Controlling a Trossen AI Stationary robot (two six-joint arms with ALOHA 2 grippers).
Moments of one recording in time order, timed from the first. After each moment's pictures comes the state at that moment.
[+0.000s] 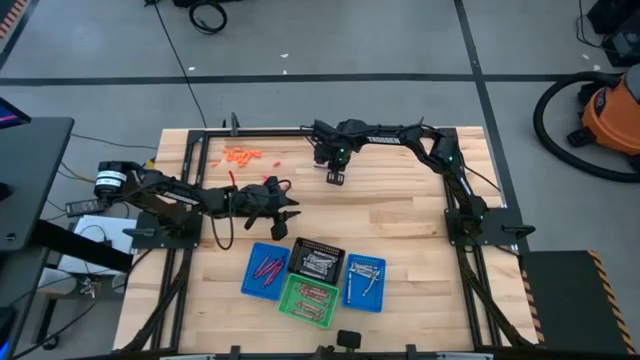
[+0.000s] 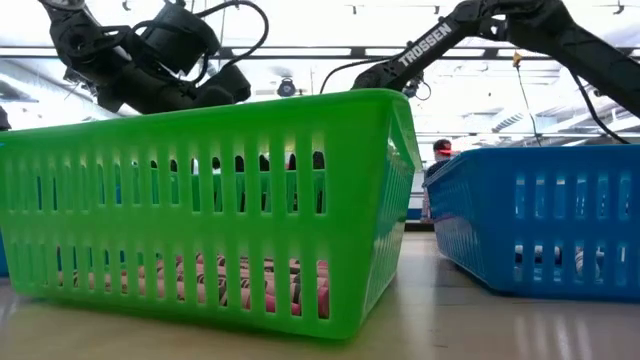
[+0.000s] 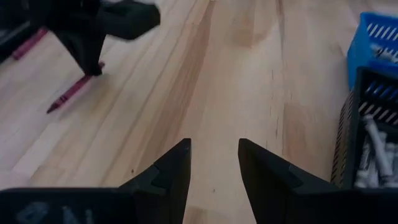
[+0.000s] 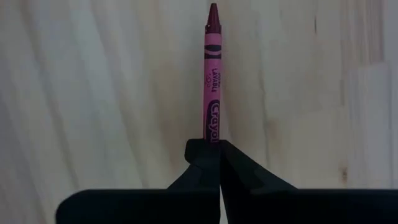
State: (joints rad) left arm 0.06 1.41 0.47 0.45 -0.14 -0.09; right arm -0.48 2.22 1.73 -0.85 -0.03 -0.31
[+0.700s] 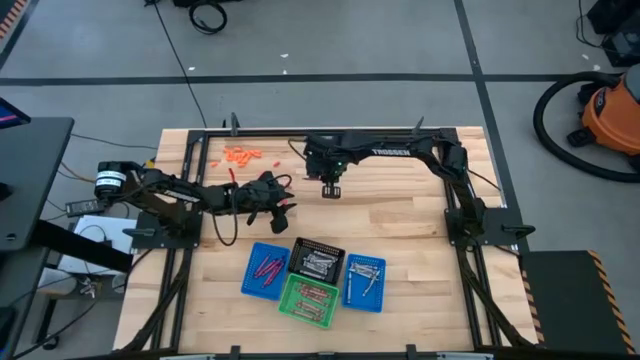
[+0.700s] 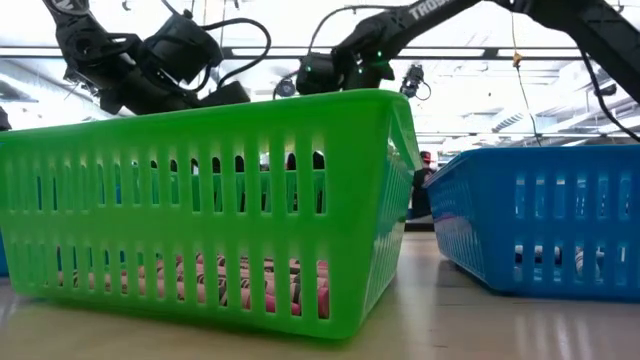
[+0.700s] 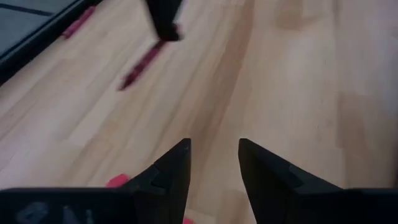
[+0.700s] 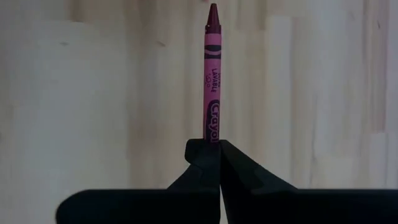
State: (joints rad) left arm 0.11 1.41 0.47 0.39 -0.21 -0.09; right arm -0.32 2.10 1.73 -0.87 -0.02 -0.31
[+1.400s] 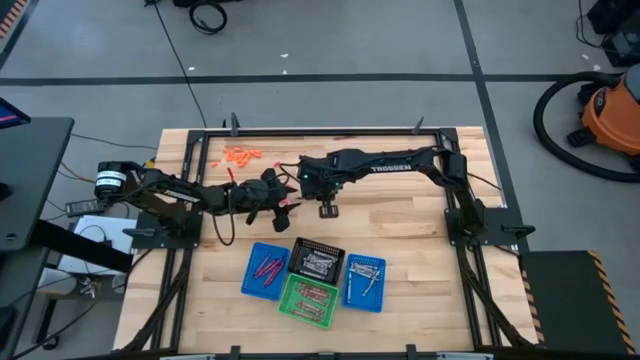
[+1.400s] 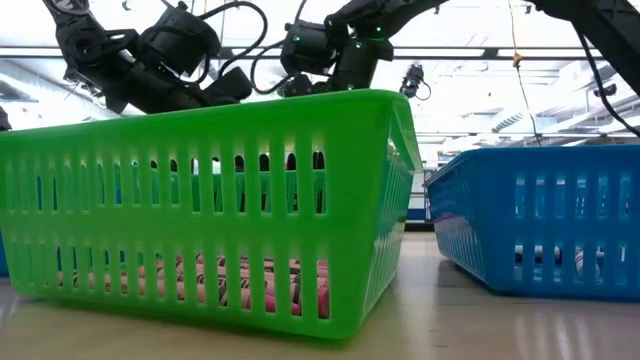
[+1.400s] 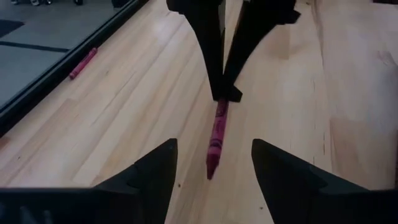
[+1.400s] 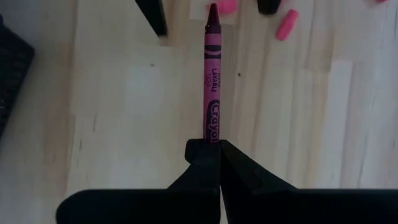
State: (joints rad) left arm 0.11 1.41 0.47 0.49 -0.22 -0.01; right arm -0.17 2.09 1.74 -0.86 0.01 -0.27
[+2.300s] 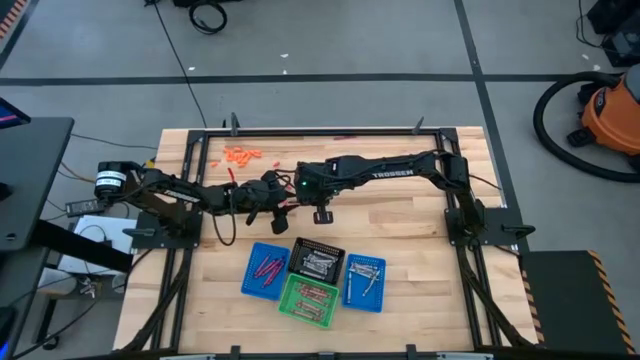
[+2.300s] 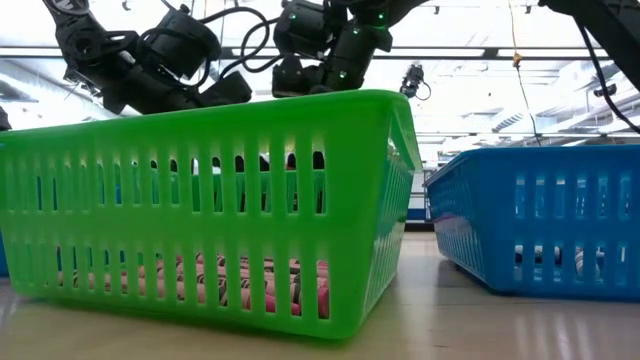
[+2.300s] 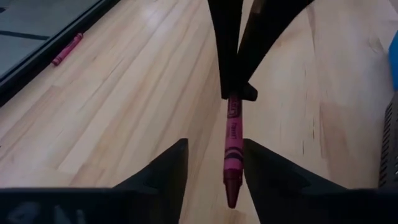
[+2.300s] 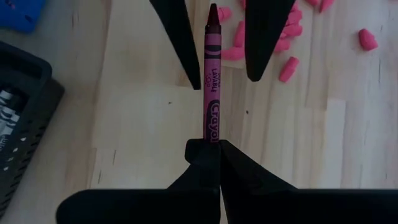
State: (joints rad) left arm 0.11 1.41 0.47 0.45 -0.18 -0.03; right arm -0.11 2.07 1.74 -0.77 0.03 -0.25
